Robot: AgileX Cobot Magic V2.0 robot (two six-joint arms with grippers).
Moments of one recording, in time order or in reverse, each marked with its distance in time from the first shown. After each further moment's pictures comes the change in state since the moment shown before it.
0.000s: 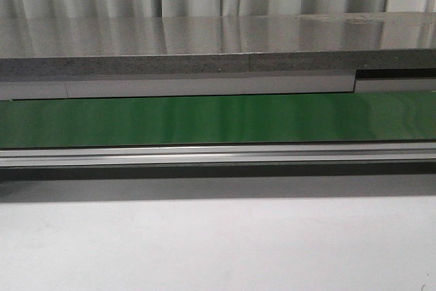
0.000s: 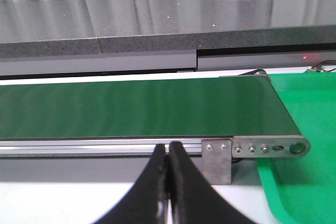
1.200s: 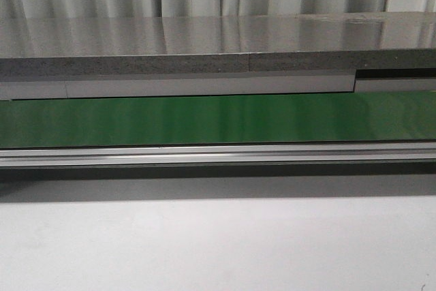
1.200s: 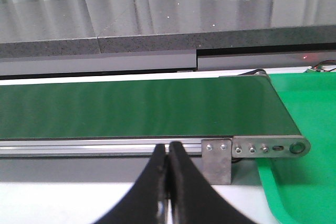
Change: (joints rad) left arm 0.000 0.404 -0.564 0.000 0.706 0.000; right arm 0.000 0.000 0.000 0.000 0.000 0.000
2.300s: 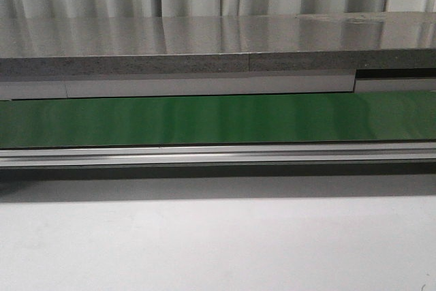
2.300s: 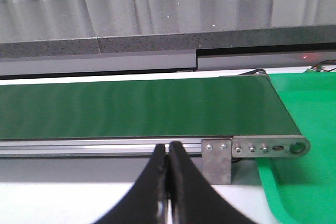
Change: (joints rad) left arm 0.000 0.264 -0.113 0.000 0.194 0.000; right arm 0.000 0.000 0.000 0.000 0.000 0.000
